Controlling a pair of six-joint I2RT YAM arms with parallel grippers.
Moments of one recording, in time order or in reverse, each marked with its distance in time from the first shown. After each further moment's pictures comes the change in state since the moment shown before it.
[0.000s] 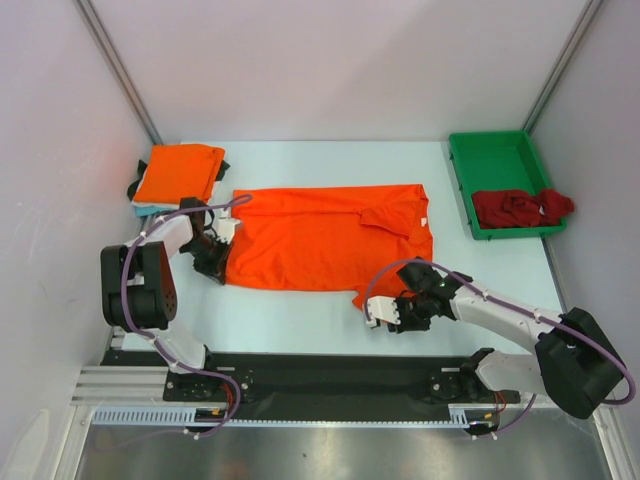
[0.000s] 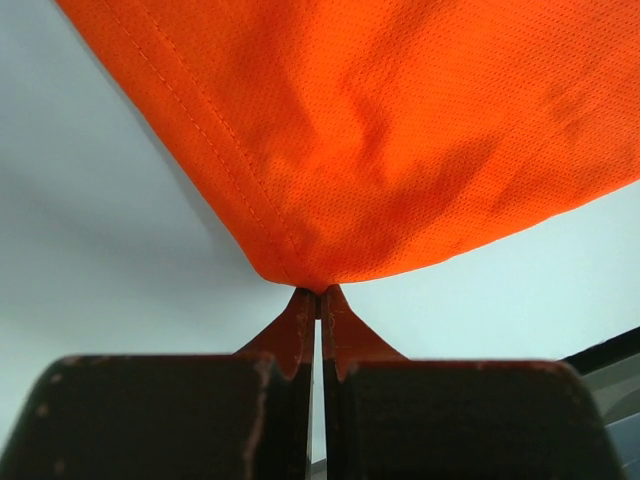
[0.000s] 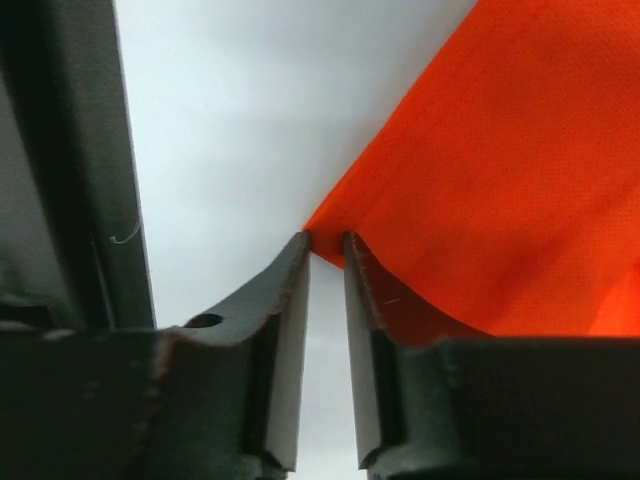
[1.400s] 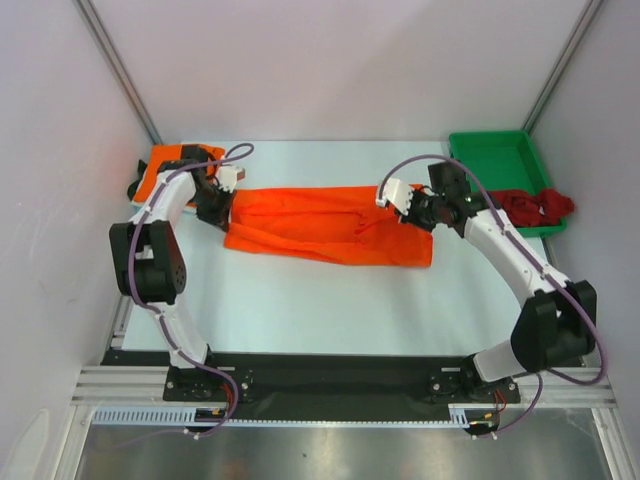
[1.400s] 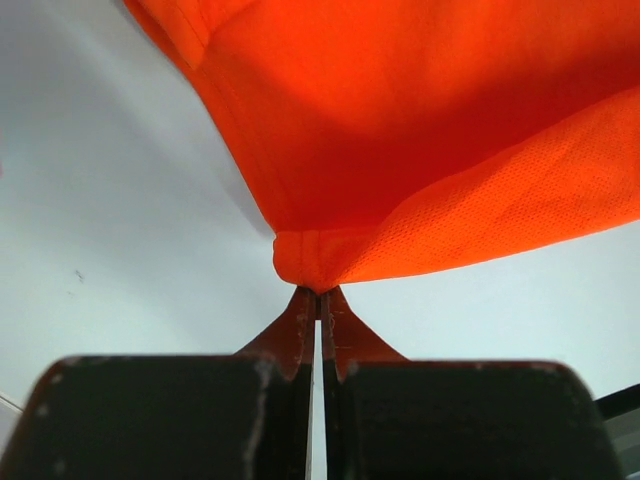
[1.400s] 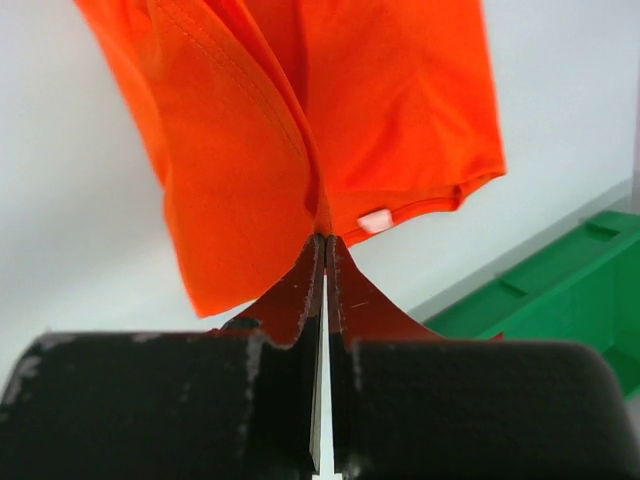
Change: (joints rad) left arm -0.051 0.199 0.523 -0.136 -0.004 -0.032; right arm -0.370 0.230 0.645 -0.009 0.003 0.032
